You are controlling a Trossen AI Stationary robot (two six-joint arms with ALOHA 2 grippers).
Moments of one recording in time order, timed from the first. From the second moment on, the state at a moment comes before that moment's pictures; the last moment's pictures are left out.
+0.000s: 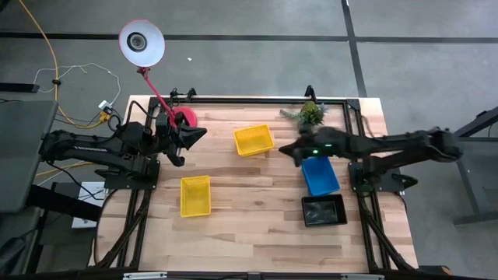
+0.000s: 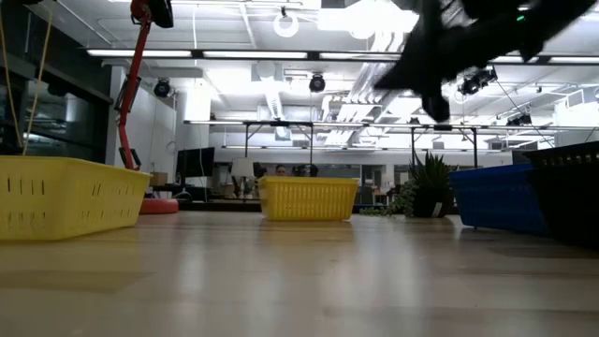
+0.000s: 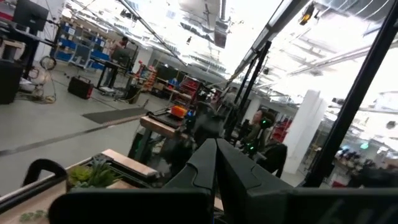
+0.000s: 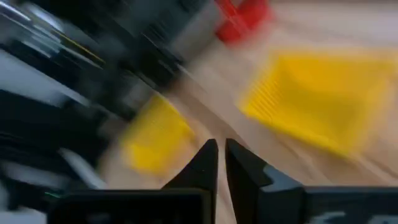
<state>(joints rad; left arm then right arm) 0.09 0.71 0.54 0.41 -0.21 -0.35 -0.14 1.12 0.57 0.14 0.00 0.74</state>
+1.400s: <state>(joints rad) 0.09 0.77 0.58 0.31 -0.09 -0.28 0.00 0.85 0.49 0.57 0.01 0.39</state>
